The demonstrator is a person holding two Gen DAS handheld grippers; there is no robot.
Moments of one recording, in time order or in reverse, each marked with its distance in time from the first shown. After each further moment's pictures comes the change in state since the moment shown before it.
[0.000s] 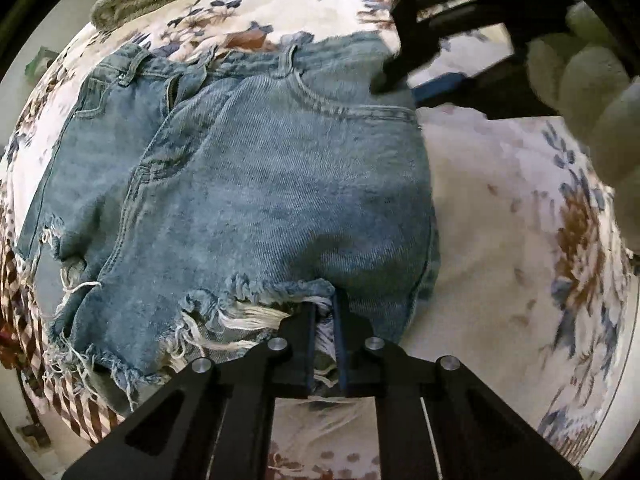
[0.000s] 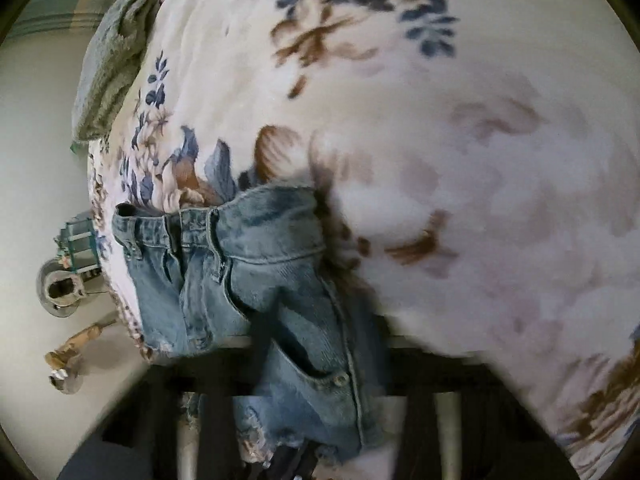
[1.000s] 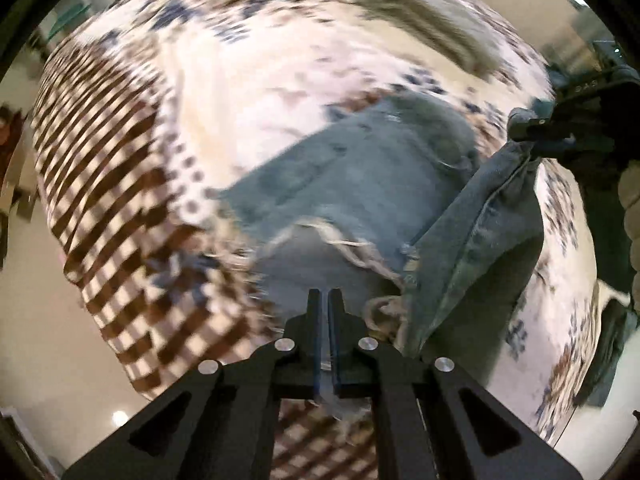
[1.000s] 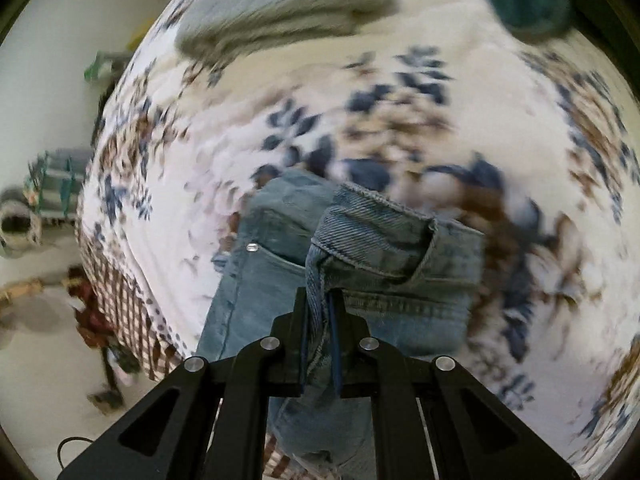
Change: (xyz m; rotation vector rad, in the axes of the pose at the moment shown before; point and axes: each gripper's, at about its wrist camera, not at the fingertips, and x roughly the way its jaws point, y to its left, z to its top) left arm -0.070 0.307 -0.039 -0.554 -0.075 -0.073; right arm 0.039 0.318 -0.058 -0.309 -0.107 -0.213
